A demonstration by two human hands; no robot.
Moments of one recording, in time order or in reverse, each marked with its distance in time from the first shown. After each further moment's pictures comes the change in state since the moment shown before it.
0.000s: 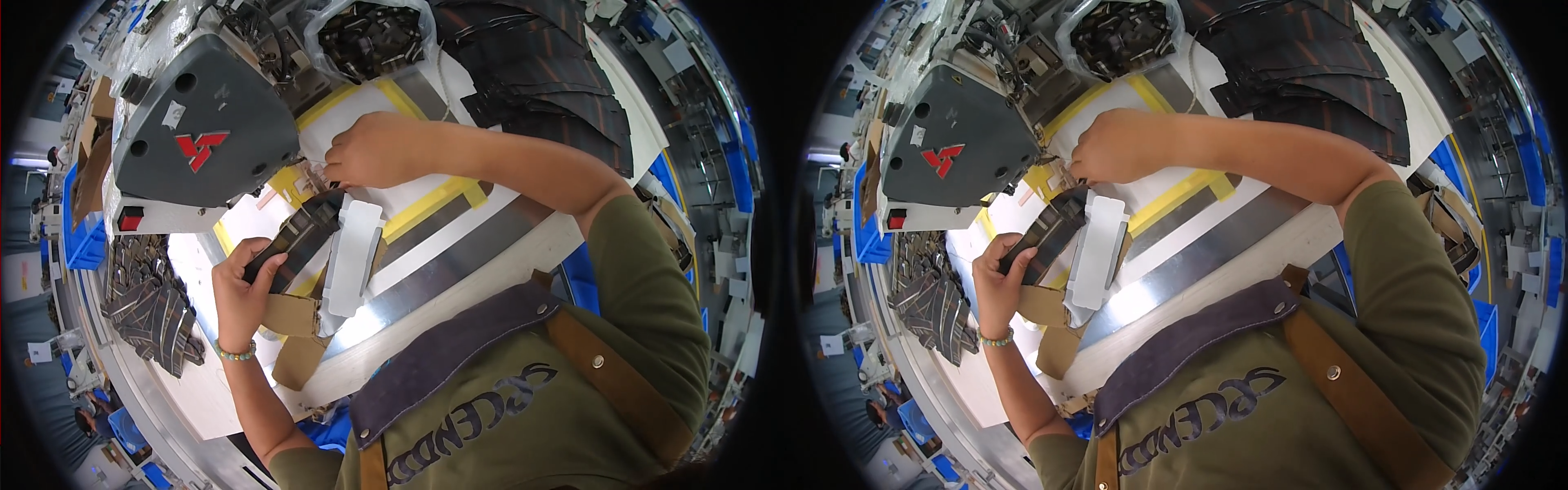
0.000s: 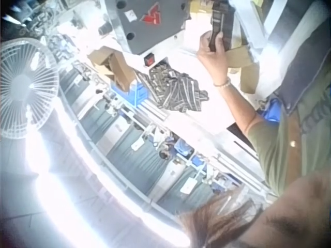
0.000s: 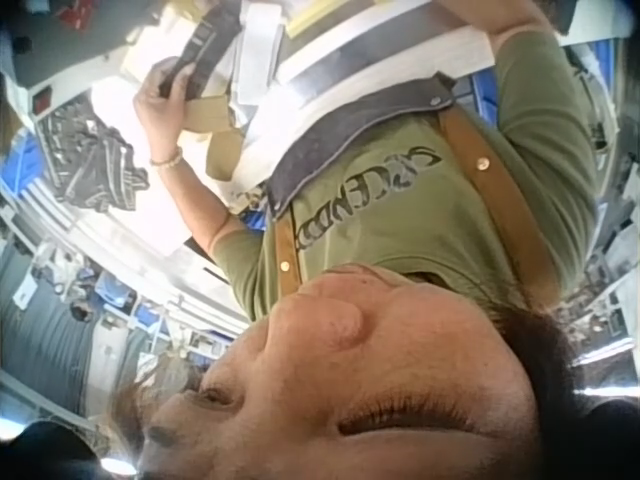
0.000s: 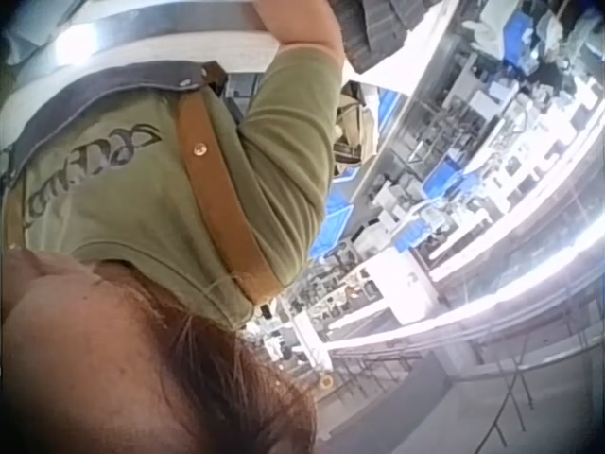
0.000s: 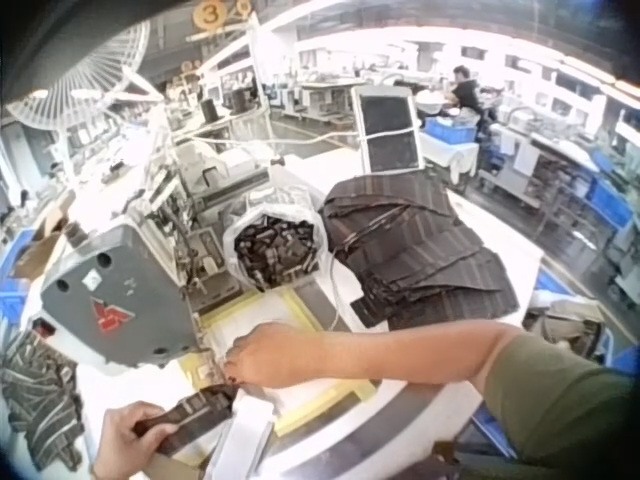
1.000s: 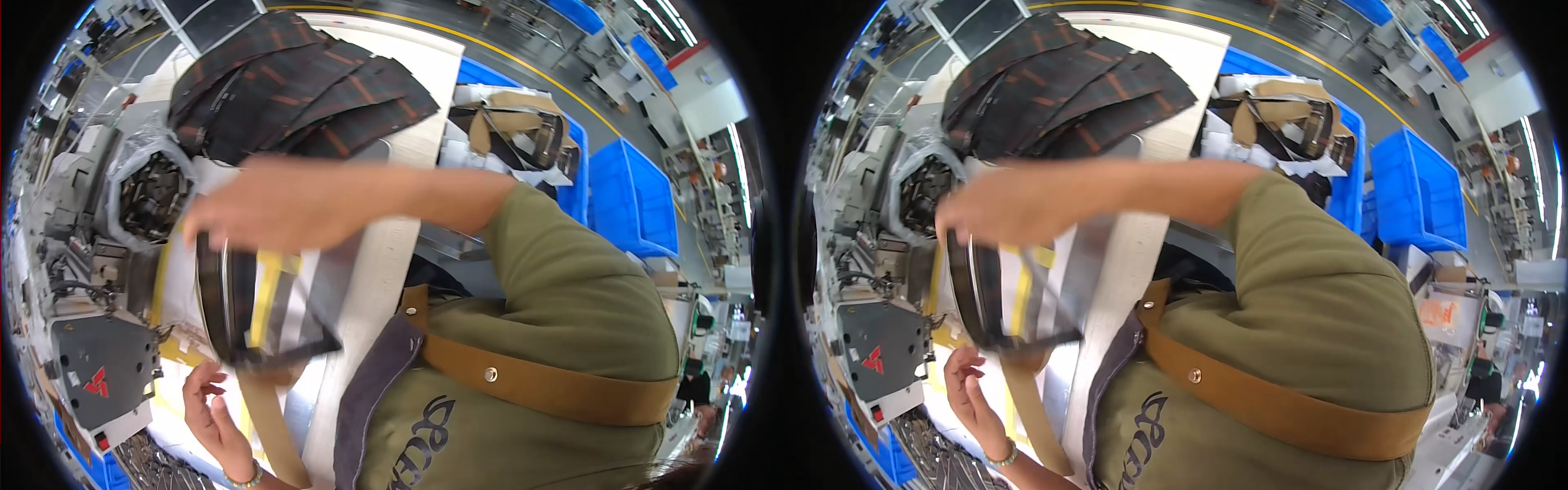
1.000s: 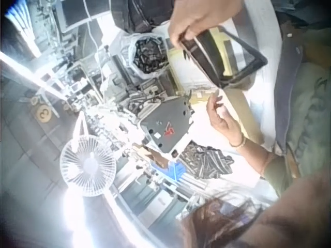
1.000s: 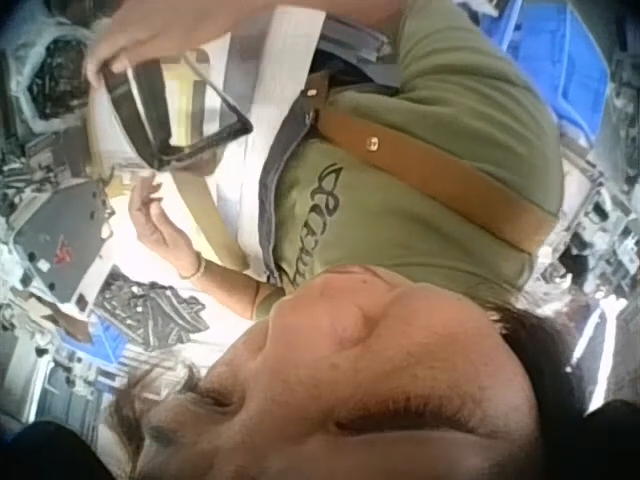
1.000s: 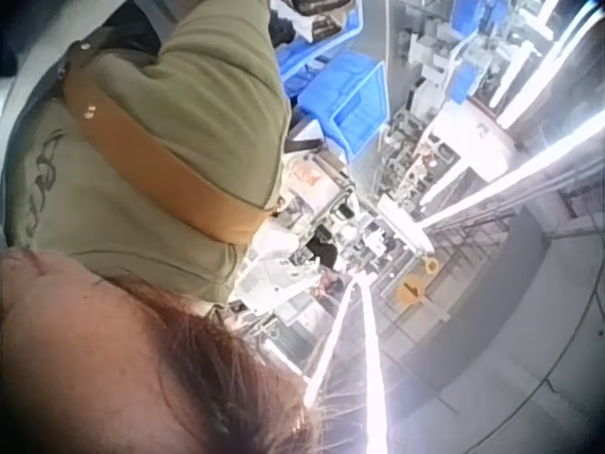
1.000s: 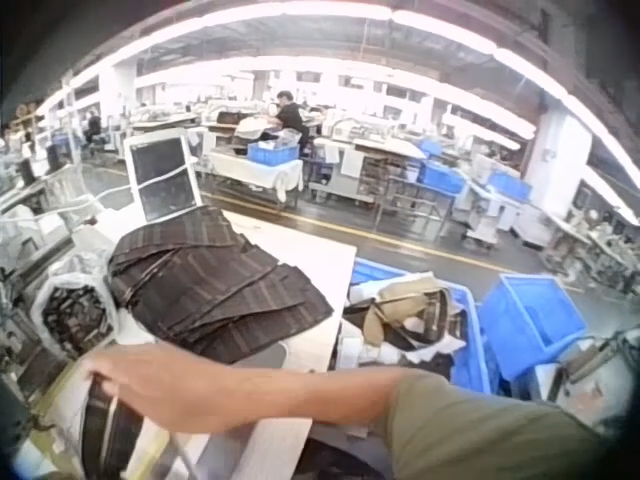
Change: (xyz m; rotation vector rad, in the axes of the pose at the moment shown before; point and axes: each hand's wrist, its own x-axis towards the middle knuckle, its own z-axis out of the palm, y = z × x) left_hand 0.000 0.055 0.040 -0.246 -0.253 0.322; right_hand -0.153 -0.058 -0.101 0.481 0.719 0.350
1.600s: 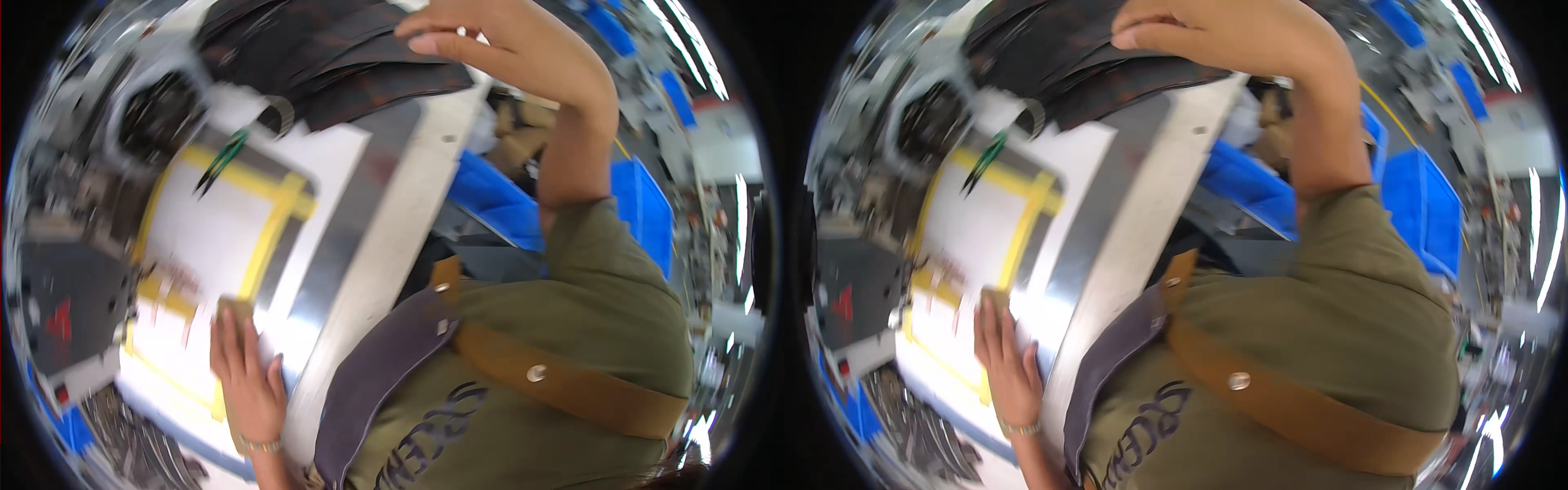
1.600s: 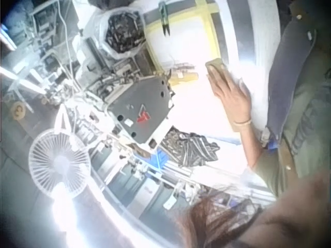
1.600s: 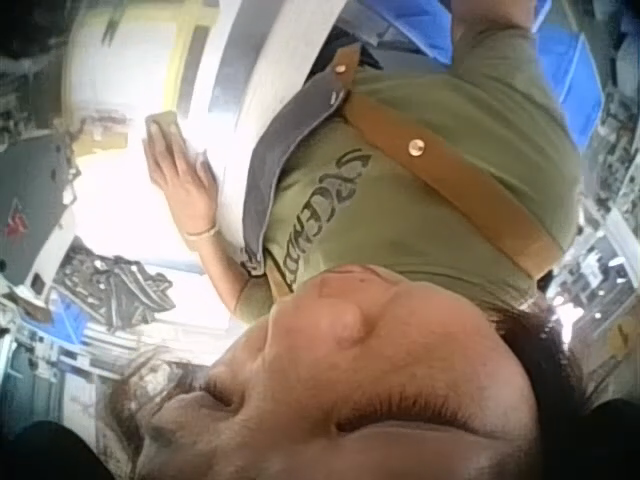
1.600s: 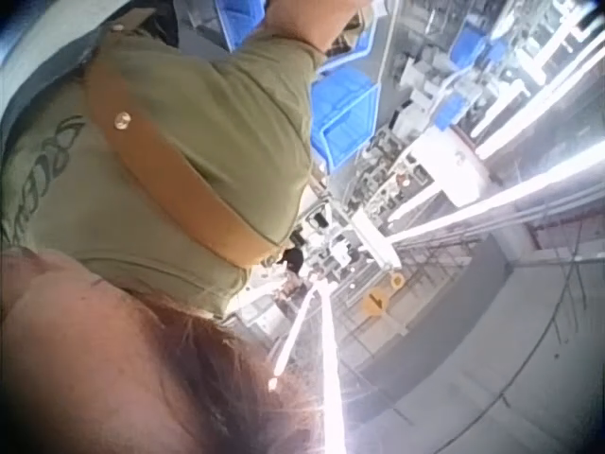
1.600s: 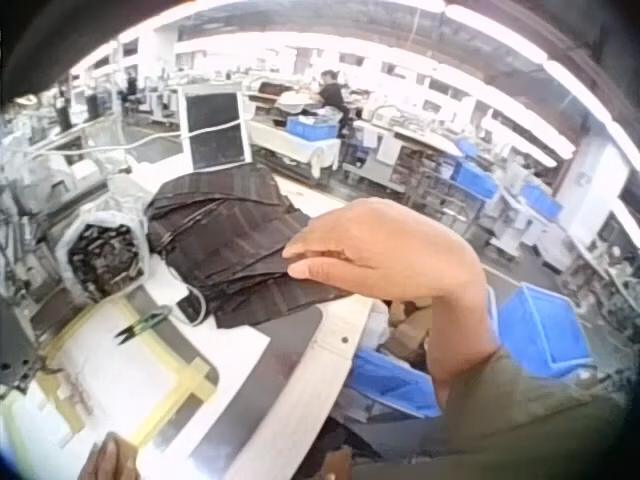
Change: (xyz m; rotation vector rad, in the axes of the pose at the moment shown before) left_hand -0.057 -0.028 0.044 0.714 -0.231 0.112; right_hand -0.024 -0.074 -0.136 -0.839 -0.320 0.472
